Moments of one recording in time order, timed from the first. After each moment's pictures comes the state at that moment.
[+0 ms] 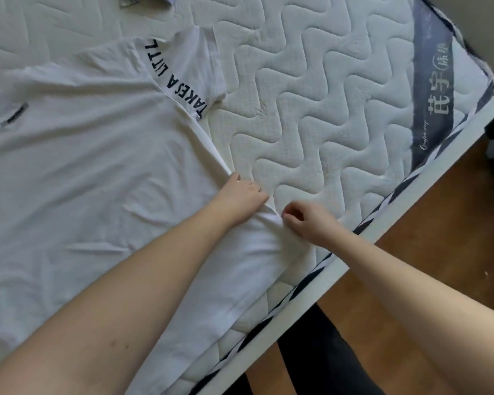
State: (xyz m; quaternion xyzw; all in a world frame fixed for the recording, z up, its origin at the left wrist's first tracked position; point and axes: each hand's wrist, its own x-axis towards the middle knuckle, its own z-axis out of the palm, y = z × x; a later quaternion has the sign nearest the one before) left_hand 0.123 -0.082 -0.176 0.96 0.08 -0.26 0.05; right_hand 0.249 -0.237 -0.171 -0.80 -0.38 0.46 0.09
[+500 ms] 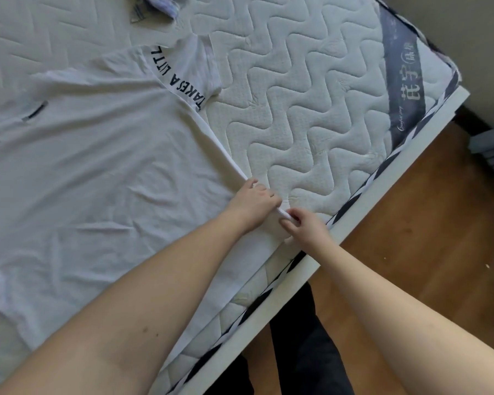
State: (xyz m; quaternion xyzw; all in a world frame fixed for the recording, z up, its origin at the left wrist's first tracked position) left_hand 0.100 -0.155 -0.166 0.97 0.08 -0.20 0.06; right_hand 0.187 -0.304 -0.170 -0.84 -0.27 0.42 0.21
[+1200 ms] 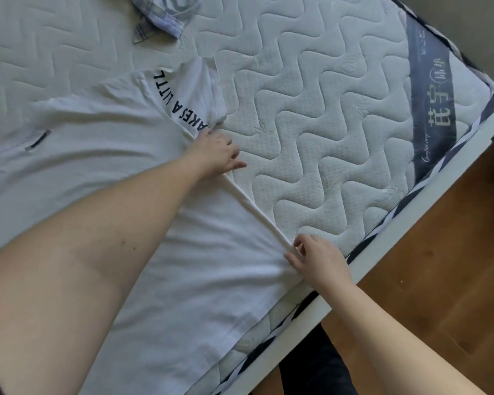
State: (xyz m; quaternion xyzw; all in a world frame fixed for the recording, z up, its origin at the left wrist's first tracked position) left_hand 0.153 0.037 -0.164 0.96 0.17 -0.23 0.02; right_hand 0.216 -0.285 -0.174 -0.85 -0.41 0.33 0.04
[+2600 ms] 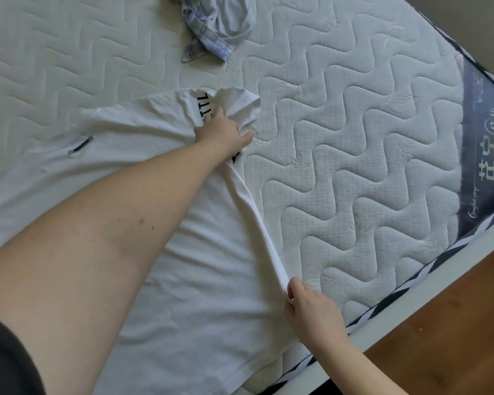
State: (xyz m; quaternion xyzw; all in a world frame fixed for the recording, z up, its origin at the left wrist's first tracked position) left_hand 0.167 0.121 -0.146 0.83 0.50 -0.18 0.16; right_hand 0.168 -0.249 -0.153 -0.81 -0.46 0.37 -0.05
